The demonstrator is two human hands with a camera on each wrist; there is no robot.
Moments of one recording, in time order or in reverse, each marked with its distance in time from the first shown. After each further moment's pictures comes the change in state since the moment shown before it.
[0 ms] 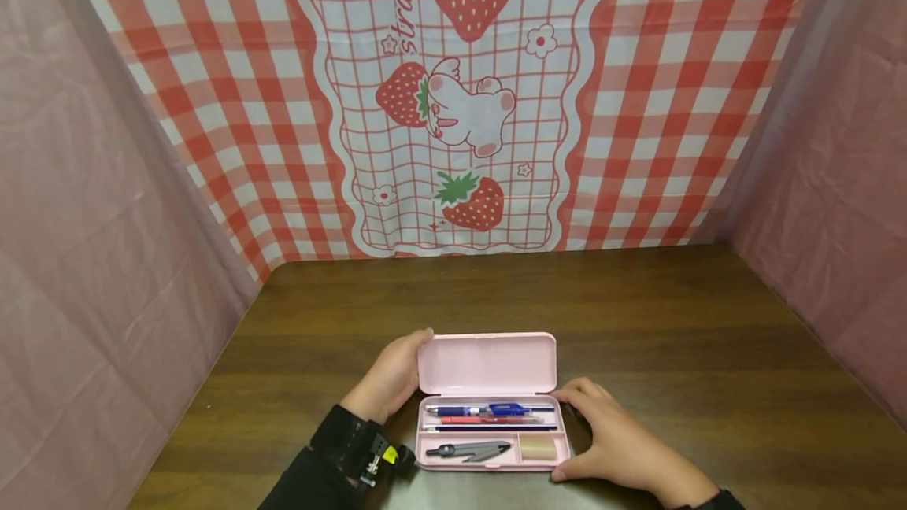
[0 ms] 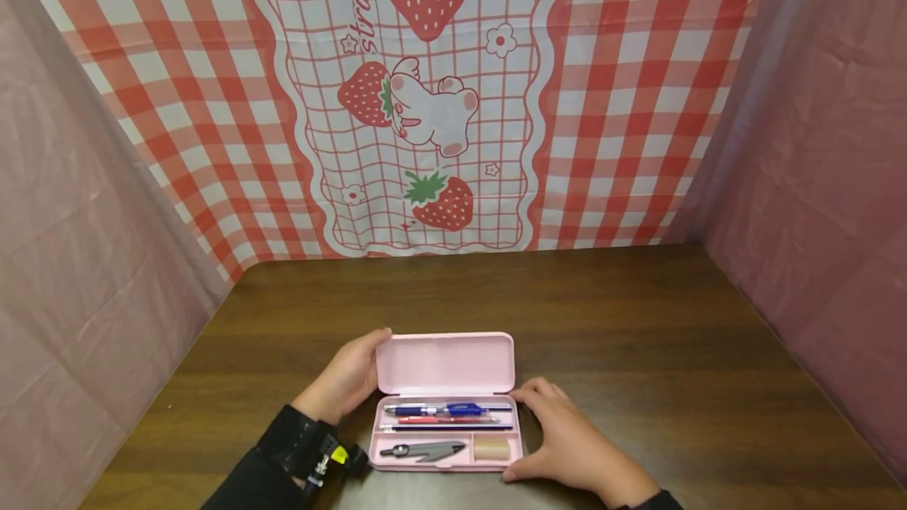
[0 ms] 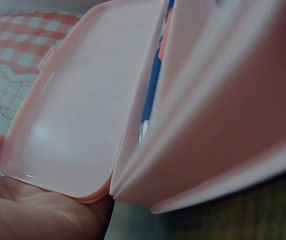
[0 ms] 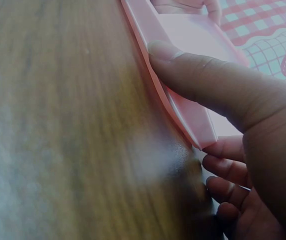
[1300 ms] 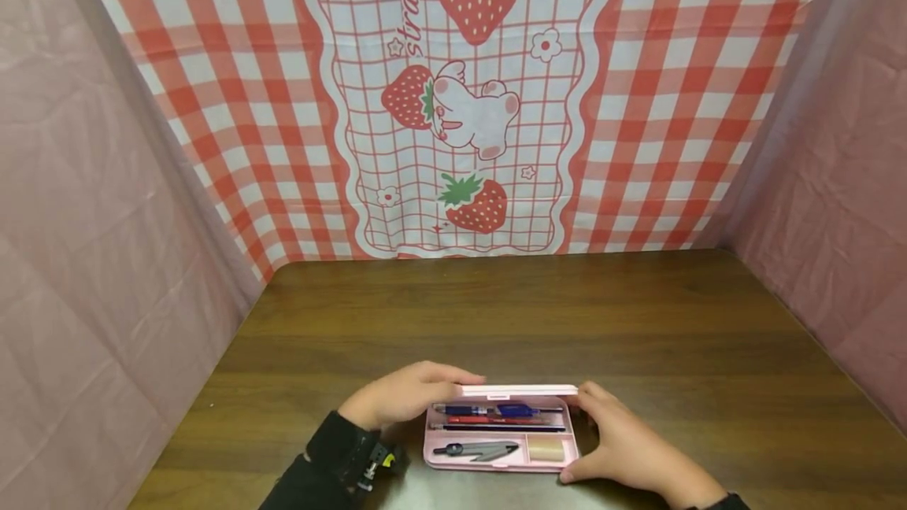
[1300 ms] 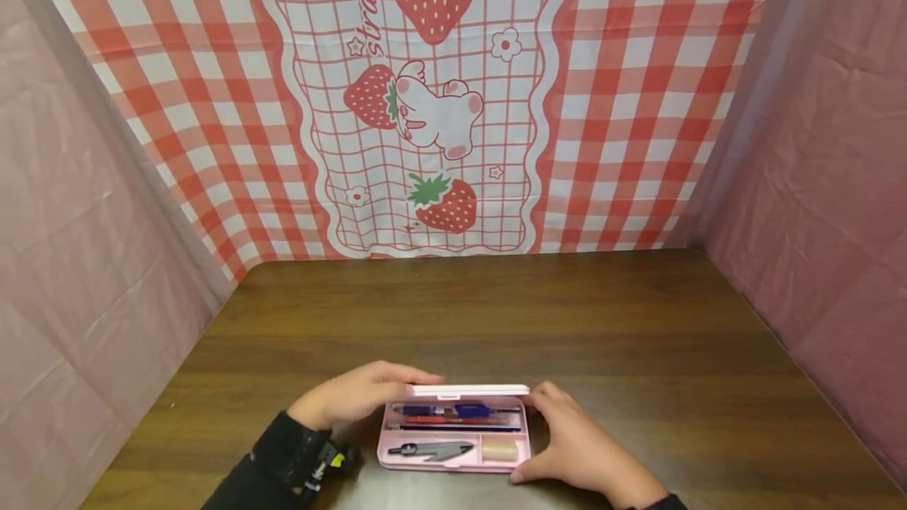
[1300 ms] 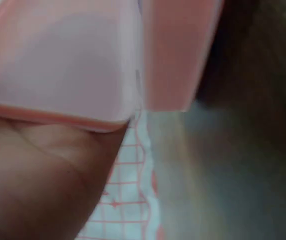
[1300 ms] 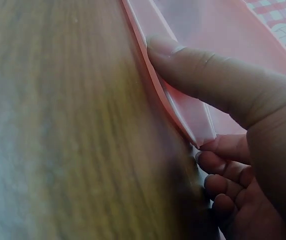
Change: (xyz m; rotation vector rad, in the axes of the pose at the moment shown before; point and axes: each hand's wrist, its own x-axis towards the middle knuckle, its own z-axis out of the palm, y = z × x) left_hand -0.027 0.020 0.000 0.776 -0.520 0.161; right_hand -0.001 0.004 -0.006 0.029 -0.028 -0.006
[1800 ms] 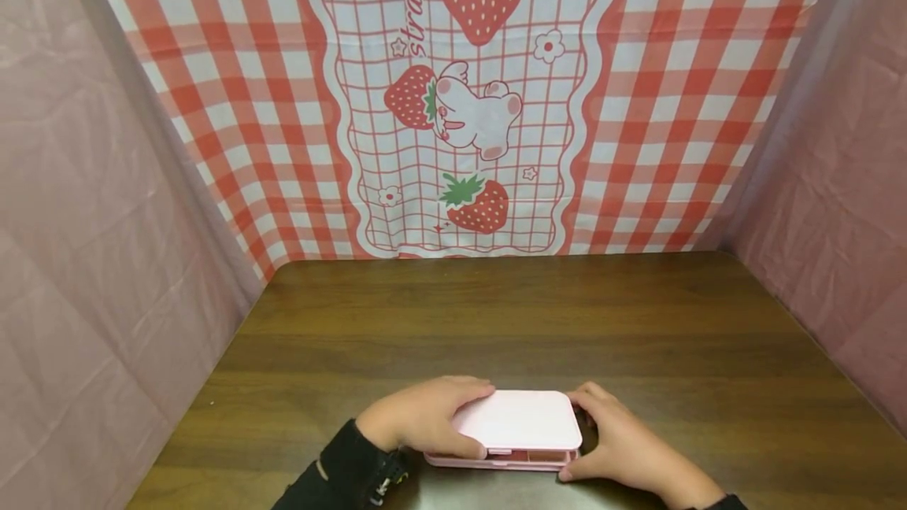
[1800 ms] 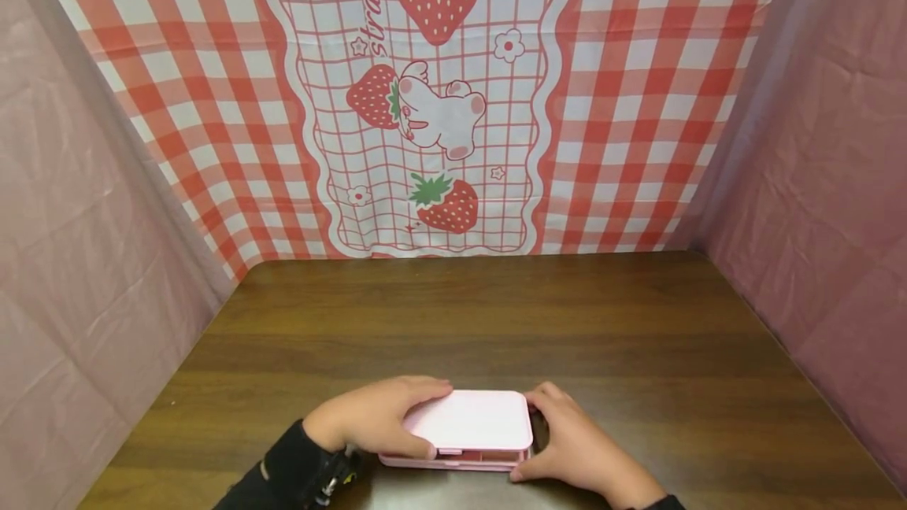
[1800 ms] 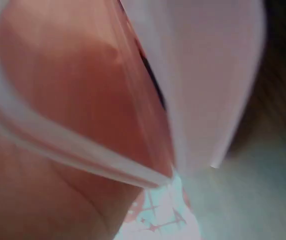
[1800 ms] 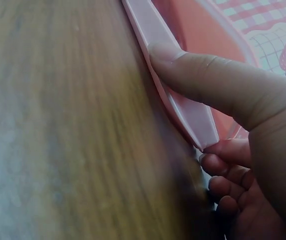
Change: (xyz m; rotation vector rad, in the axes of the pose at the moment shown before) left_hand 0.005 0.020 0.025 0.521 -0.038 -0.016; right_hand 0.004 0.000 -0.002 0.045 -0.059 0.076
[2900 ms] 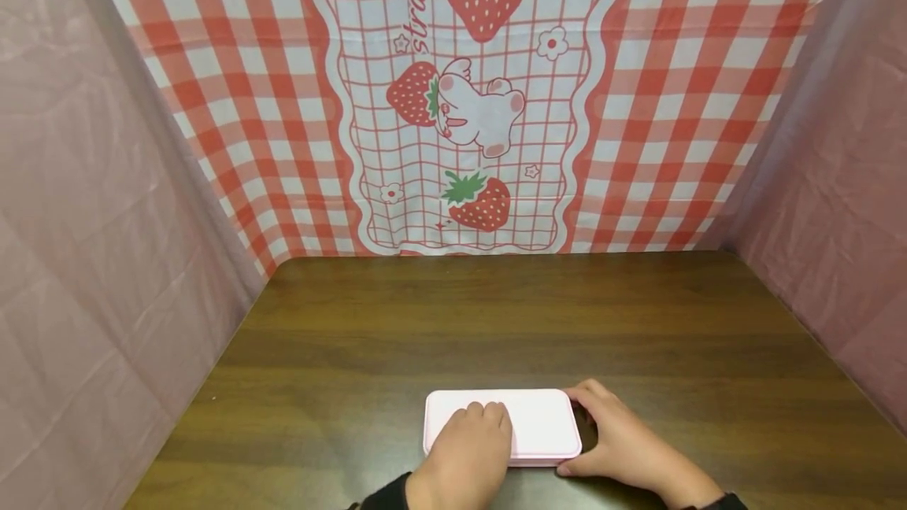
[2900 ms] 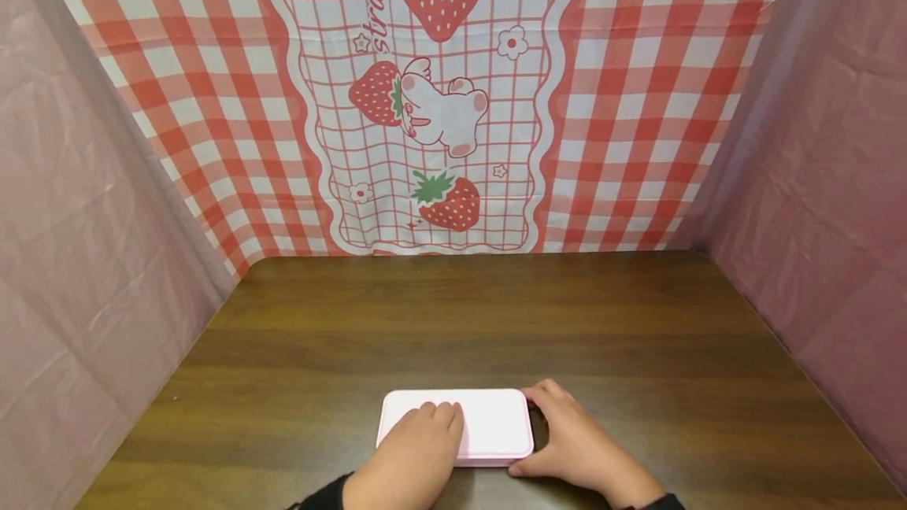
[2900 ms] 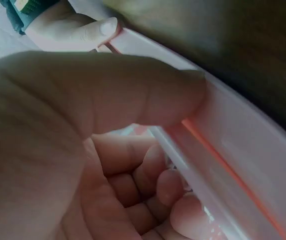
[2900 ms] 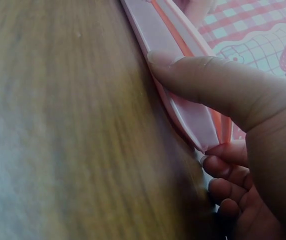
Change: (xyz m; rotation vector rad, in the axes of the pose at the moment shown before) left_hand 0.005 0.086 0.054 0.857 0.190 -0.208; right_hand -0.001 0.001 0.004 -0.046 0.050 -0.024
